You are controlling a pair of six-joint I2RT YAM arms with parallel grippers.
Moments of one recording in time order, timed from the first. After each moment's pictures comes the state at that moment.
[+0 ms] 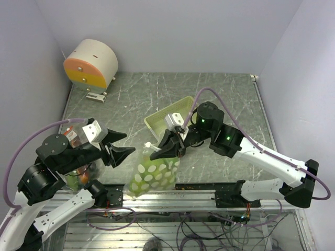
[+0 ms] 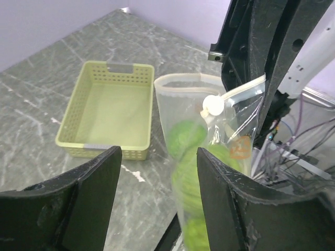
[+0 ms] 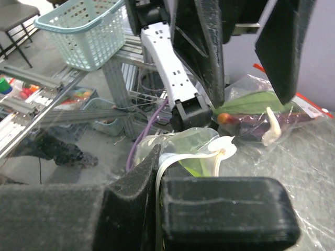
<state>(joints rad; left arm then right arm) -0.74 0.51 1.13 -0.72 0.24 -0.08 1.03 1.21 1.19 -0.04 -0.94 -0.05</state>
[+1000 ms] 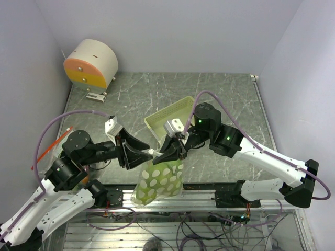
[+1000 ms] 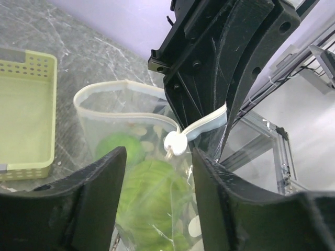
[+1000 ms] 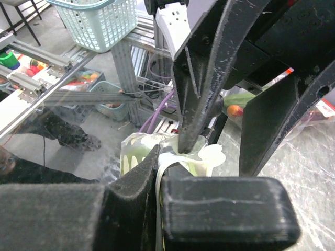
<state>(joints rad) -0.74 0.54 0.86 -0.35 0.55 -0.44 1.03 1.21 1.19 -0.15 -1.01 -0.18</state>
